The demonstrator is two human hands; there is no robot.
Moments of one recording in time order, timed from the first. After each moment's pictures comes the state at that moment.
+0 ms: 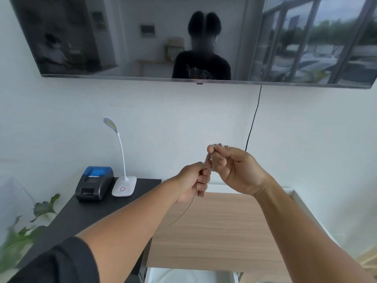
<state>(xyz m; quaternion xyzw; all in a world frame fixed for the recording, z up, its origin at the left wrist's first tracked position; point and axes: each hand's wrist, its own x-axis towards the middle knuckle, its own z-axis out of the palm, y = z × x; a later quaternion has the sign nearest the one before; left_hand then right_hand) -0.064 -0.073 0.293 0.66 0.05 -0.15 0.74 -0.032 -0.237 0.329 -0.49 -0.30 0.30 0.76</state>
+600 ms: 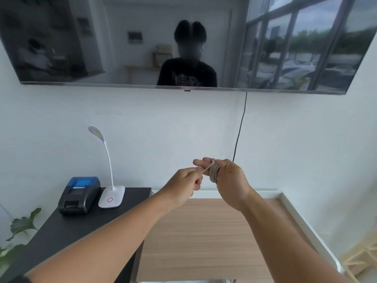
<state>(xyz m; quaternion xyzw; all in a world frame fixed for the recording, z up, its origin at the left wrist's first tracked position) -0.075 -0.078 0.300 0.80 -0.05 0.00 0.60 -0.027 -0.242 0.291 -0.57 -0.19 0.15 0.78</state>
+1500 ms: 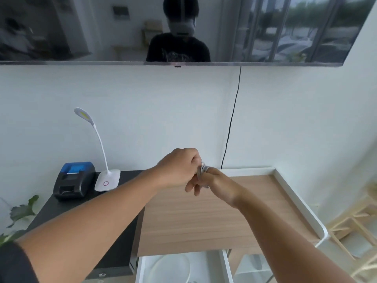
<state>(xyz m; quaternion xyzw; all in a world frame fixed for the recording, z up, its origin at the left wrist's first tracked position) -0.076 -0.080 0.307 0.95 -0.09 0.00 0.31 -0.057 -0.245 0.254 -0.74 -0.28 0.21 0.57</state>
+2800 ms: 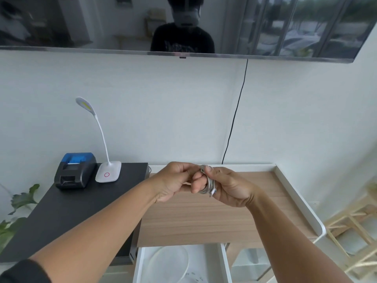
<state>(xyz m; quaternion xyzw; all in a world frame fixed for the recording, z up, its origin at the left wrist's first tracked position) -0.092 -0.069 0.254 0.69 -0.09 -0.17 0.70 -0.055 -0.263 0.237 -0.53 -0.27 0.37 0.71</state>
